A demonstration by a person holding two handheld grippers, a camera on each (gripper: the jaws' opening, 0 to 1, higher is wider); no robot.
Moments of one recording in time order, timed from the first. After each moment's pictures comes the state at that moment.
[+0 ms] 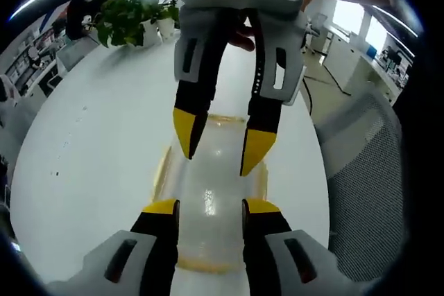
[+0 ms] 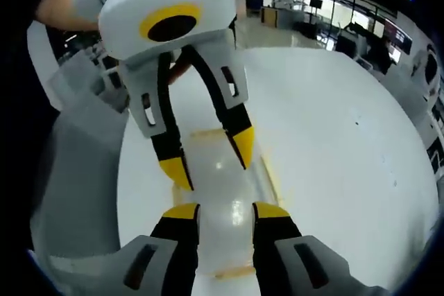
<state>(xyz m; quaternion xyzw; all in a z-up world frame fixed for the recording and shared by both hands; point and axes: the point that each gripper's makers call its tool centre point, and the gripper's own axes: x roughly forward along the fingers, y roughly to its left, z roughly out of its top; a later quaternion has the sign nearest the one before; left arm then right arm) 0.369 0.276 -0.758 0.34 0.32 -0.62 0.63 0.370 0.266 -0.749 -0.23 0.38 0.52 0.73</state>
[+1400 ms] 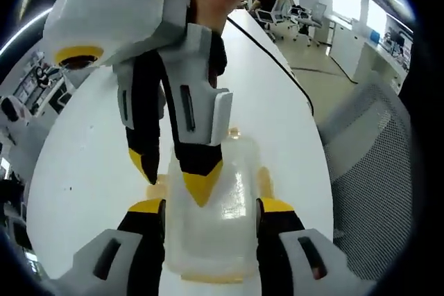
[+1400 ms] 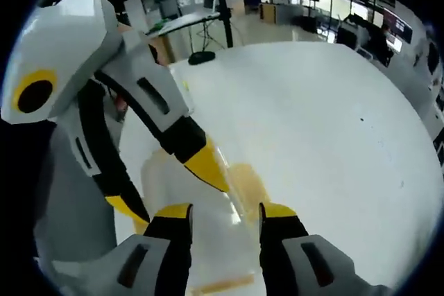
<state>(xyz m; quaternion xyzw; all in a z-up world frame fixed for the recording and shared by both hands) 0.345 0.259 -0.750 0.37 0.27 -0.60 0.65 0.387 0.270 -0.763 -0.22 0.40 0.53 0.71</state>
